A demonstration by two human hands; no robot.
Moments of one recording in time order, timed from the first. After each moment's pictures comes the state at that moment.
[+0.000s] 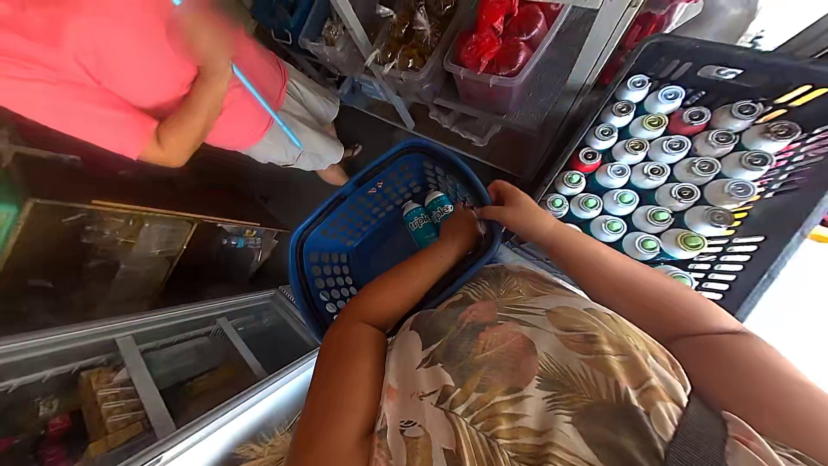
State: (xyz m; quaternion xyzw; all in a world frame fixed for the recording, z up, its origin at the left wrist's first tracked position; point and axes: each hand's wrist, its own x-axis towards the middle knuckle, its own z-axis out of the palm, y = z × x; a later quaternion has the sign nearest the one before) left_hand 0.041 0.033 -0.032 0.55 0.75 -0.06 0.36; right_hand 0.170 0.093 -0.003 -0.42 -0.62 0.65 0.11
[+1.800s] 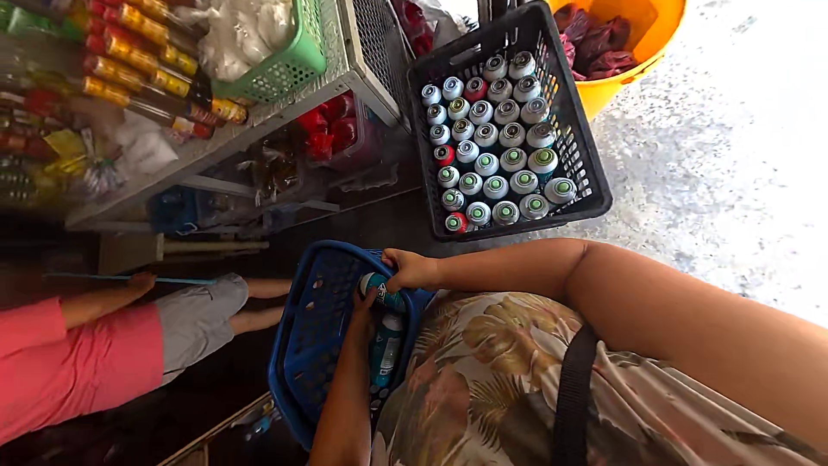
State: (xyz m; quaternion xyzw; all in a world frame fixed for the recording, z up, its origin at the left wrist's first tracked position) left_hand -0.058 -0.029 -0.074 0.24 0.74 0.27 0.57; right_hand 0.181 0.044 -0.001 -0.33 -0.45 0.81 0.20
